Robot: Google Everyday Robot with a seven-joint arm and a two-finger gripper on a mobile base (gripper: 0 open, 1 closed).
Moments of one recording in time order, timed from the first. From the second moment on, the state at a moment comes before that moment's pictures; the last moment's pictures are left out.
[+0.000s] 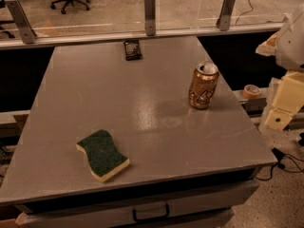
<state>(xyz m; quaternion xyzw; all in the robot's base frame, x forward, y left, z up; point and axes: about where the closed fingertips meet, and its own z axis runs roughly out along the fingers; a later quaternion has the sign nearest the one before) 0.438 -0.217 0.976 -0.60 0.78 -0.03 0.16</state>
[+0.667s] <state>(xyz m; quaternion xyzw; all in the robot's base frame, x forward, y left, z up) 0.442 -0.218 0.976 -0.60 0.78 -0.03 0.18</state>
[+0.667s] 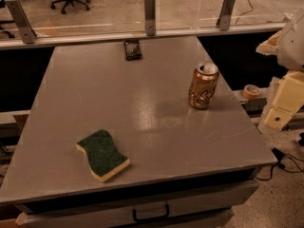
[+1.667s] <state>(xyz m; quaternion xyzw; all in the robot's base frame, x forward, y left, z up) 0.546 -0.217 0.932 -0.56 0.76 0.12 0.33</state>
